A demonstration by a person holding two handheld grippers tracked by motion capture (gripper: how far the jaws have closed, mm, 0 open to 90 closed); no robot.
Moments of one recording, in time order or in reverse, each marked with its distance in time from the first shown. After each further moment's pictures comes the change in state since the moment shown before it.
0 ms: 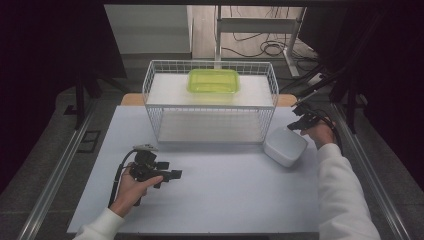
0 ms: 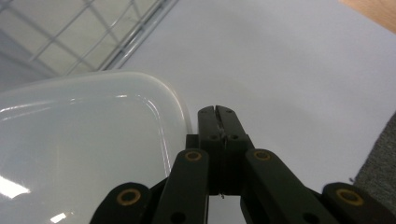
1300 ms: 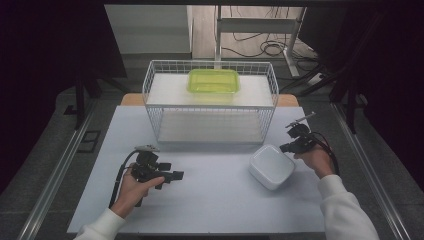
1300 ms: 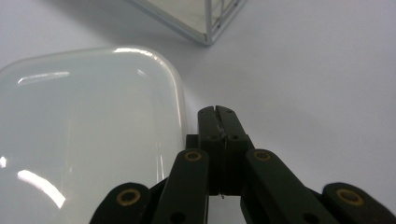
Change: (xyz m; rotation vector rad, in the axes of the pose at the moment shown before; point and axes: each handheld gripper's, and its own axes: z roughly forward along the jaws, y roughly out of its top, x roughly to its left) left arm -0.004 0.000 0.003 0.007 -0.016 0.007; right arm 0.083 -0.045 -0.023 -0.023 0.060 0.062
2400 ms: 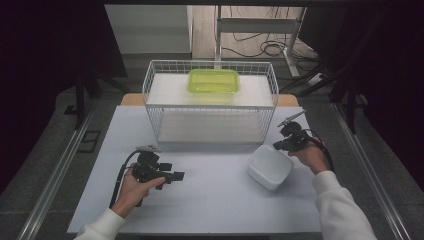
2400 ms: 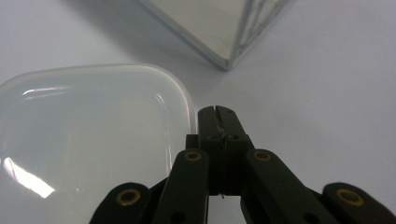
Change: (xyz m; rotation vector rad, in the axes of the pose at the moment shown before) left arm -0.001 0.000 0.002 0.012 -0.002 0.011; right arm 0.013 0.018 0.008 -0.011 0.010 -0.131
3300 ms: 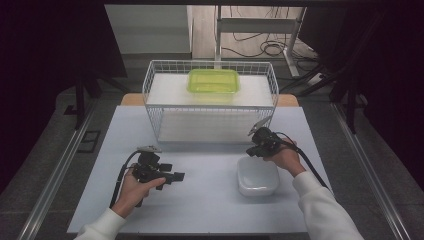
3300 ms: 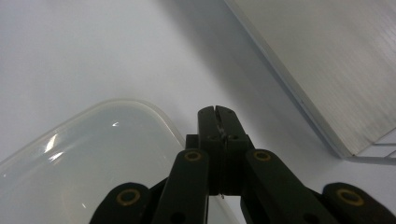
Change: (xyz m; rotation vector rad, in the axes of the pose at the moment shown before) left arm 0.000 -0.001 0.002 0.009 0.001 0.003; right arm 0.069 0.037 0.026 0.010 0.127 -0.245
